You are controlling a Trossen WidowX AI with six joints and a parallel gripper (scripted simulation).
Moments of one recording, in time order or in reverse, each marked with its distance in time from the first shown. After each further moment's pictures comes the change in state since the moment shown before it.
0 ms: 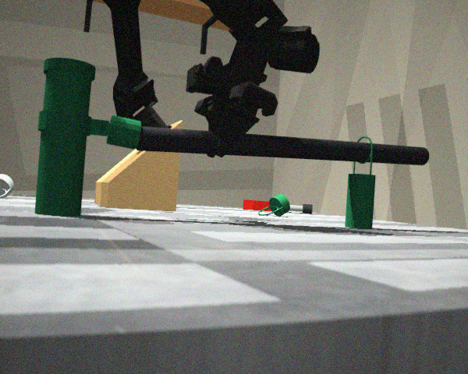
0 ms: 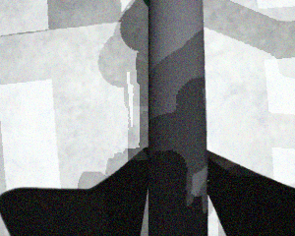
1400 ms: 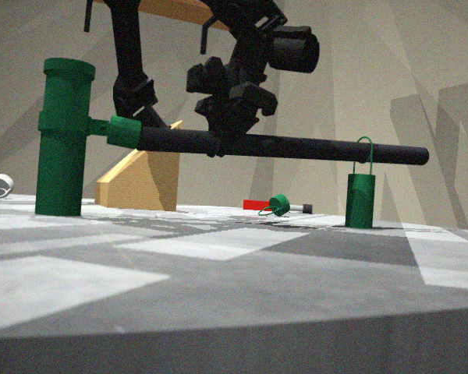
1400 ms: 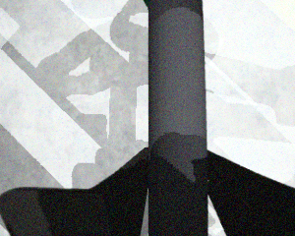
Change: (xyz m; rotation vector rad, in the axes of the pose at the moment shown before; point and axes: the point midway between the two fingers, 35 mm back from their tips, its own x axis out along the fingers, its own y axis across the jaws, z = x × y) arm 0.000 0.000 0.000 -0.001 0.000 -0.002
